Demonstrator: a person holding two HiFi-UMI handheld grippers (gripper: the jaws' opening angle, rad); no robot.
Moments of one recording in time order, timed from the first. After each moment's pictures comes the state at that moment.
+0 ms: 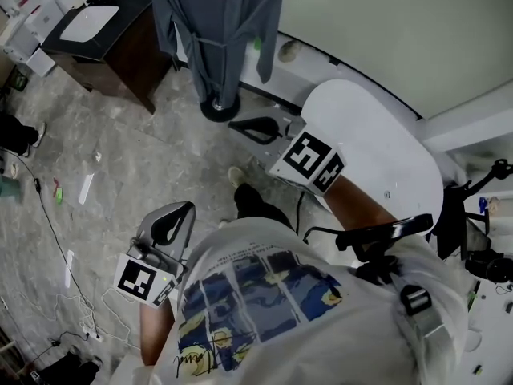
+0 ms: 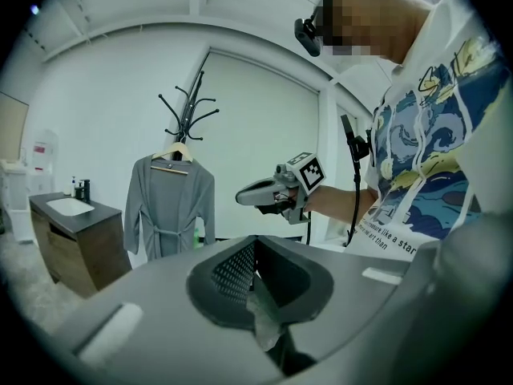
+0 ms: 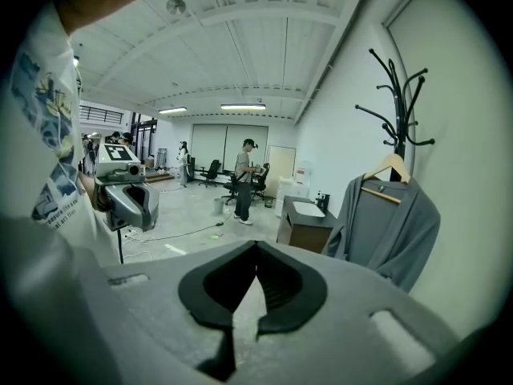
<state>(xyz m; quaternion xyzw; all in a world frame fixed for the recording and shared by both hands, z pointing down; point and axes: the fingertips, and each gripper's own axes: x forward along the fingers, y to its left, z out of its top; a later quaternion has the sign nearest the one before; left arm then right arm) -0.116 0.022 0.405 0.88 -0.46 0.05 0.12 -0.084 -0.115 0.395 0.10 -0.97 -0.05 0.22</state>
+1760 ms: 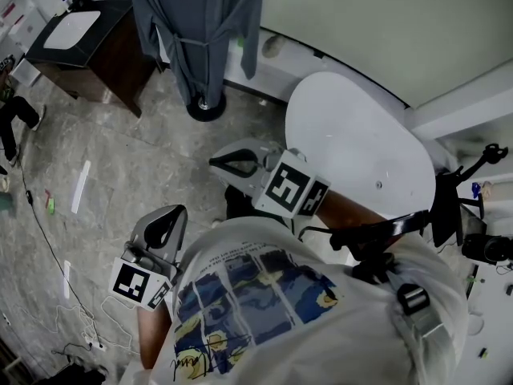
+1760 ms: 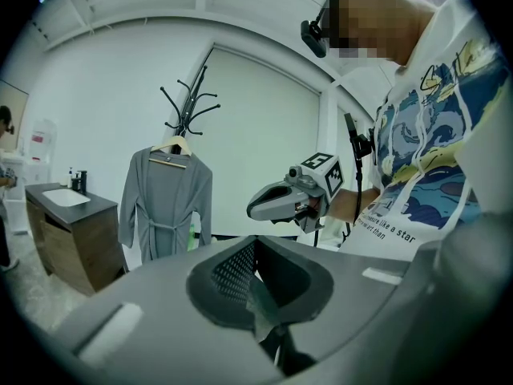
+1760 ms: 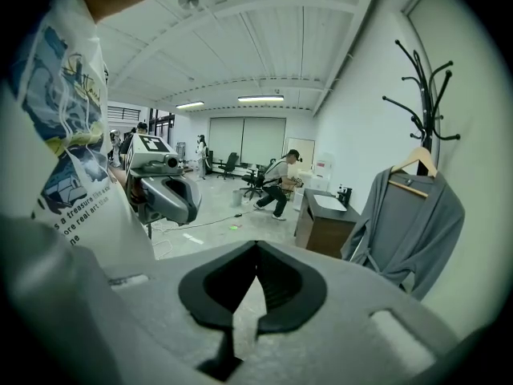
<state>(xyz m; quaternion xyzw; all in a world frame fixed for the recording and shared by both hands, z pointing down) -0.114 0.027 0.416 0.88 -0.45 0.04 0.14 -0.086 -0.044 0.421 0.03 -0.97 -0.06 0.25</state>
